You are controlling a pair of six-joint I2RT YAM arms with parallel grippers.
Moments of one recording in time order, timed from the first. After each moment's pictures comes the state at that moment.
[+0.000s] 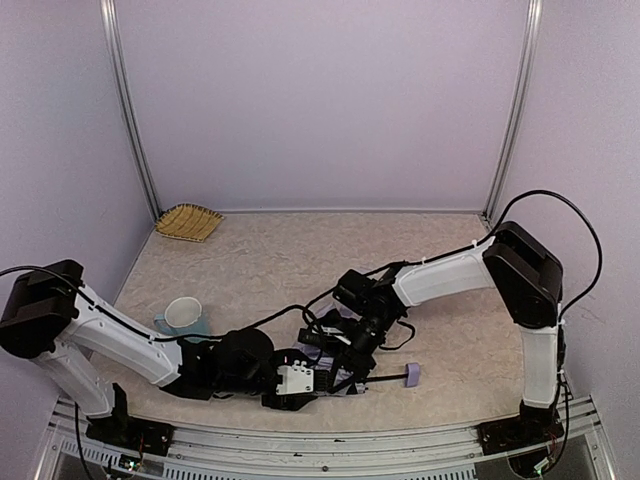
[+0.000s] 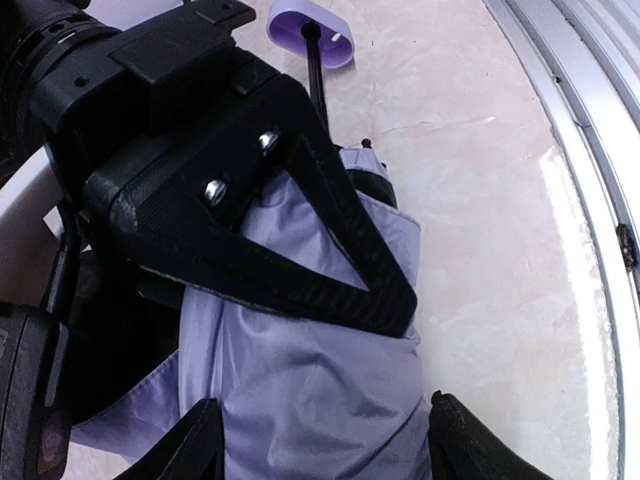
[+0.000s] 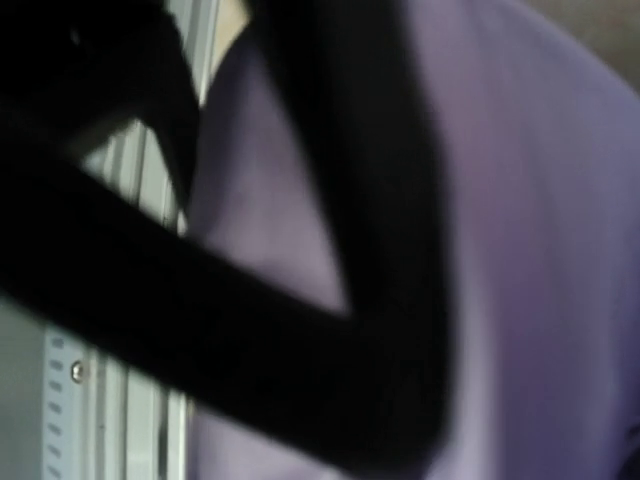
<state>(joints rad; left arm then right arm) -1.24 1.58 0.54 0.43 -0.05 0.59 0.92 2.07 1.27 -0.63 -0.89 -0.42</state>
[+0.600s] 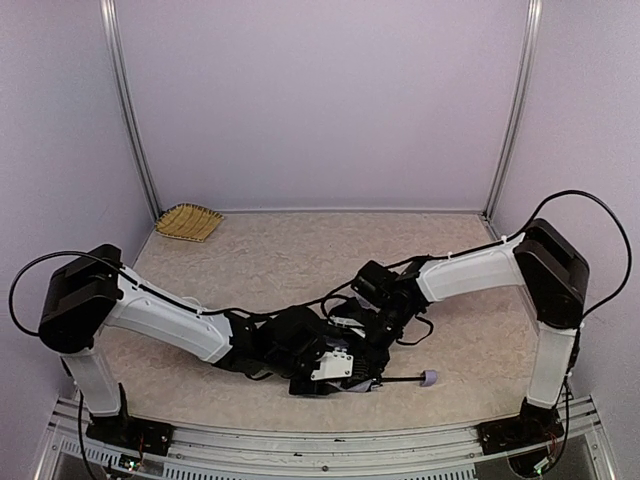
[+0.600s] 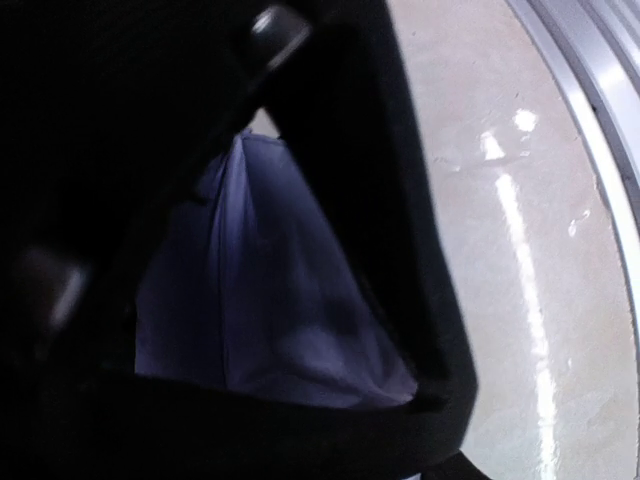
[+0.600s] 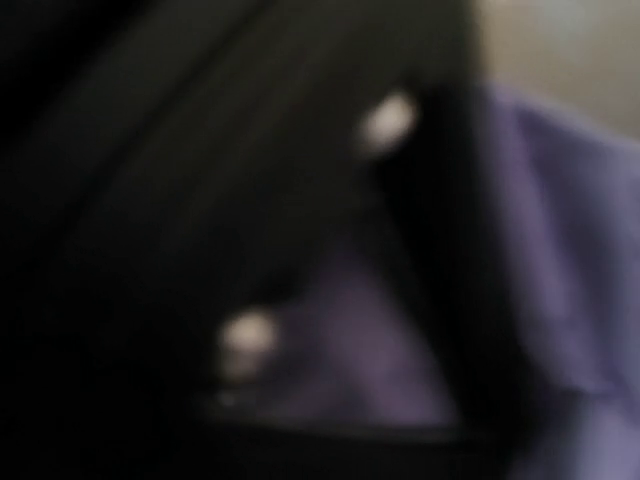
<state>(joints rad) -1.18 1.82 0.90 0.07 0.07 0.57 0.88 1.95 1.19 -0.61 -0.81 -0.33</state>
